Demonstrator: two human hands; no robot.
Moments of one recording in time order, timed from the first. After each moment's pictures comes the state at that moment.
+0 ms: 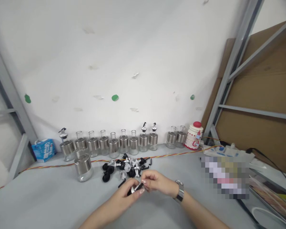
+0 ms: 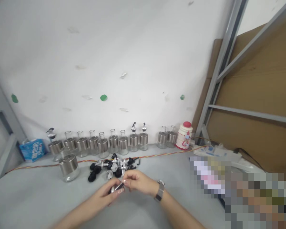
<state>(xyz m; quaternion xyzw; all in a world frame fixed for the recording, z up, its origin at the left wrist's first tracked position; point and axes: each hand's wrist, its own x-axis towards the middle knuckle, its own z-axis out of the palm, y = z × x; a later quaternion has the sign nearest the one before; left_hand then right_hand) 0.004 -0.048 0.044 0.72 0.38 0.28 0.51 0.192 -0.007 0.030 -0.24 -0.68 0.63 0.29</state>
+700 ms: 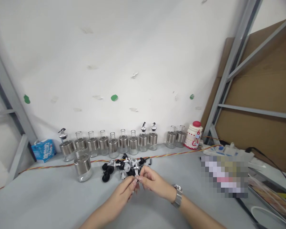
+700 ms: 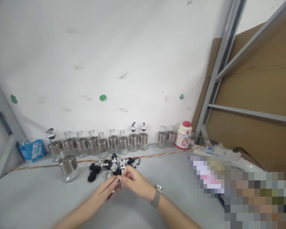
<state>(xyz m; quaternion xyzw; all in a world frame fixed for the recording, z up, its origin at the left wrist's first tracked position) 0.006 -0.045 0.034 0.68 0.39 0.34 0.53 0.176 -0.016 0.031 -0.31 -0.65 0.58 0.38</state>
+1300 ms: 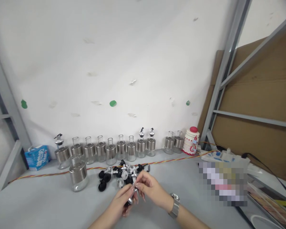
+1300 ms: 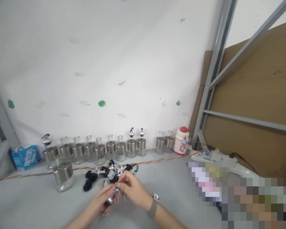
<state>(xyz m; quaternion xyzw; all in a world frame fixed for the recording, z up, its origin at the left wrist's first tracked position) 0.016 -0.021 -0.003 0.51 0.36 0.38 0.68 0.169 -0.009 0.019 -0.30 -0.62 0.57 0.44</state>
